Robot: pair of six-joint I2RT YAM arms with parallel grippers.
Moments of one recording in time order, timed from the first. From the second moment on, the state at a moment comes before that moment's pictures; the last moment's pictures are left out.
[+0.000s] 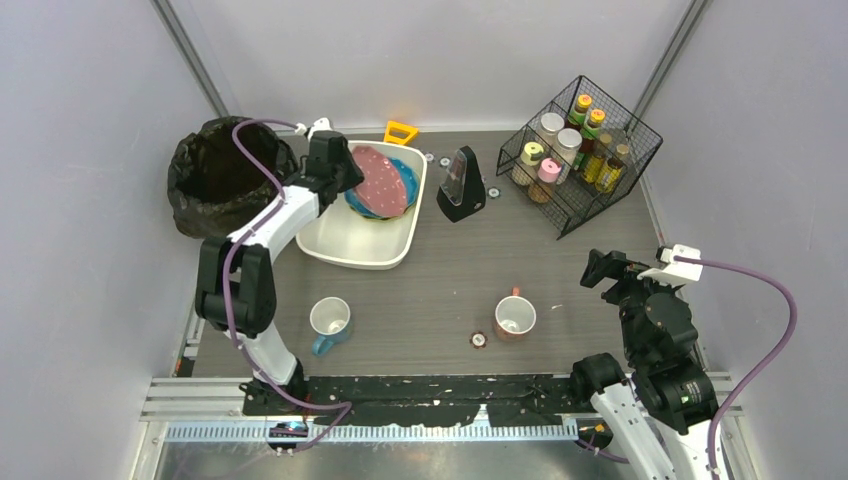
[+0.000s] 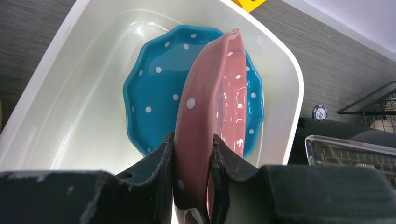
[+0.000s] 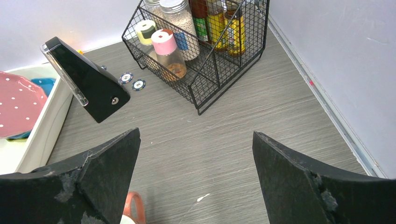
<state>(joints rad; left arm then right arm) -0.26 1.71 1.28 -0.15 -0.14 -0.58 0.29 0.19 0.71 -0.65 0.46 0.27</state>
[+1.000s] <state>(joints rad) -0.26 1.92 1.49 -0.34 -0.13 -0.51 0.29 0.20 0.71 -0.65 0.46 0.26</state>
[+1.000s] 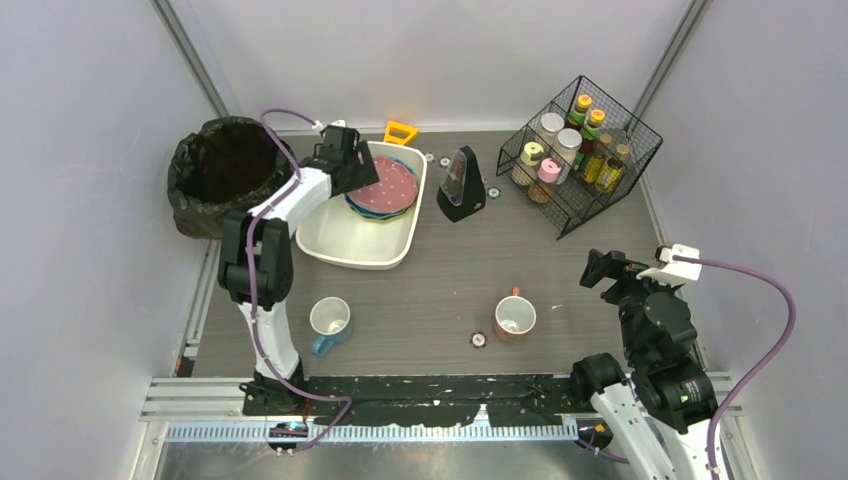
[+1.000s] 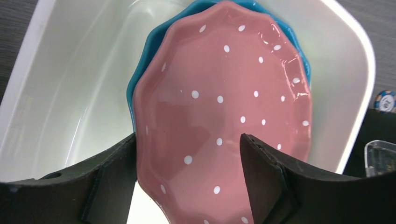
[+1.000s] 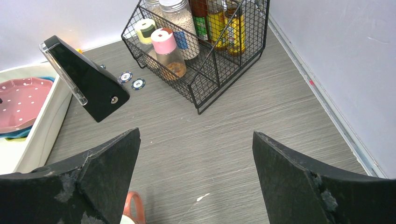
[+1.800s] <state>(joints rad) -0.32 1.99 1.70 -0.59 -0.22 -0.34 0.29 0.21 0.71 -0.64 0.45 0.26</state>
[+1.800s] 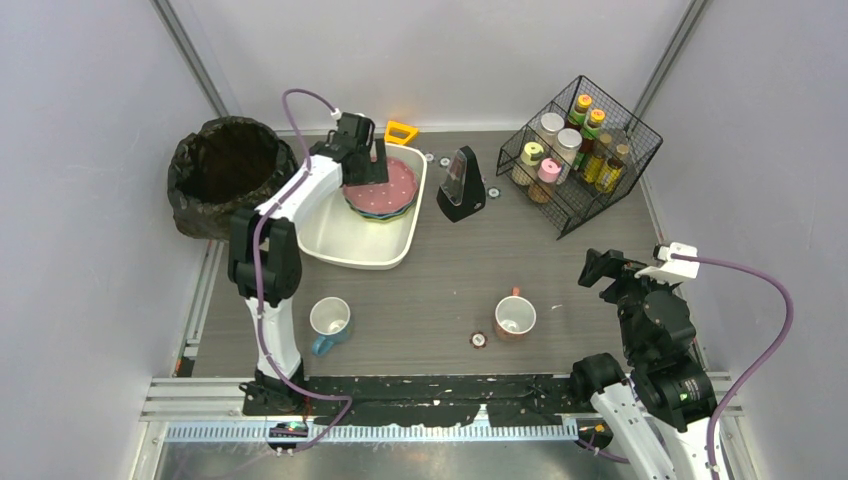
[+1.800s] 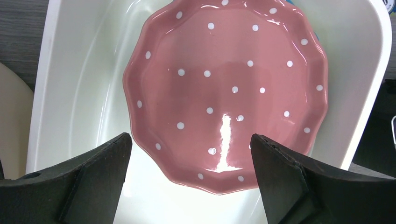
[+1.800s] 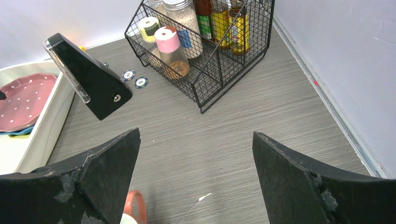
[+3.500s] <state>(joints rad) -0.33 0.77 0.89 -0.60 0.12 -0.35 0.32 0.83 0.79 -0.94 -0.16 0.40</state>
